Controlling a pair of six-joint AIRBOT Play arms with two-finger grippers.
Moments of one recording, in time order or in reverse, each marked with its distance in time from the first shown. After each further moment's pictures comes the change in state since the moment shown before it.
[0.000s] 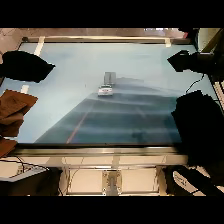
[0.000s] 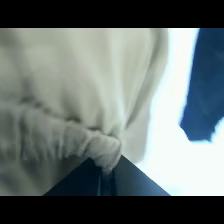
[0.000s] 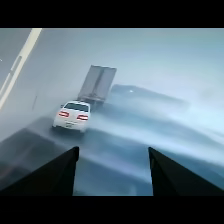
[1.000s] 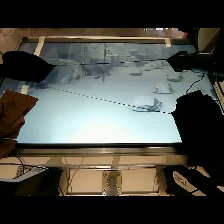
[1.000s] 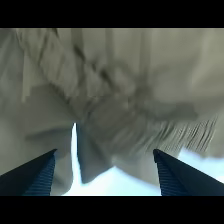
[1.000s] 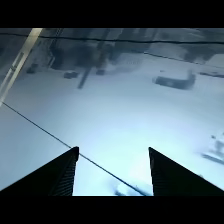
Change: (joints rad) left arm 0.062 0.036 -0.058 0.455 0.017 -0.343; right arm 0.000 -0.009 -0.009 0.051 -0.004 -0.051
